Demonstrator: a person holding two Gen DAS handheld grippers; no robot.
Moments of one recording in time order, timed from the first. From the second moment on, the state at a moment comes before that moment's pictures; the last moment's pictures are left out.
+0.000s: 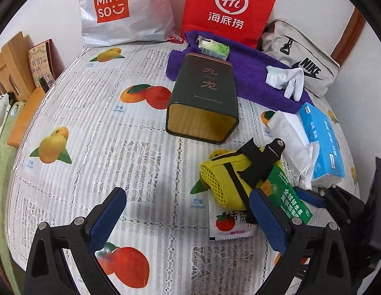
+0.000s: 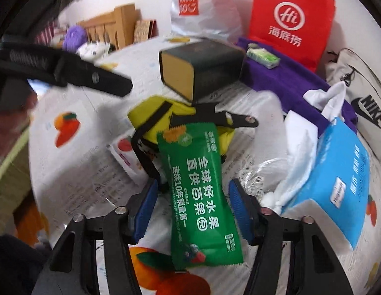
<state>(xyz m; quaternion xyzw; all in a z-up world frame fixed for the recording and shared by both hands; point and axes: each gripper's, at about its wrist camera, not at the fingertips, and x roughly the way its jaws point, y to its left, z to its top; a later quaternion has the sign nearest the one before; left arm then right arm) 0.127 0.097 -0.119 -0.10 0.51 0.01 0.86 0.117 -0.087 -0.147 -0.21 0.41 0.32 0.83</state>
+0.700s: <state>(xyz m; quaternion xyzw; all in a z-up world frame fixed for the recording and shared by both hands) 0.160 0.018 -0.118 0.01 0.48 -0.11 0.87 0.104 -0.177 -0.085 -0.09 0.39 0.25 0.88</state>
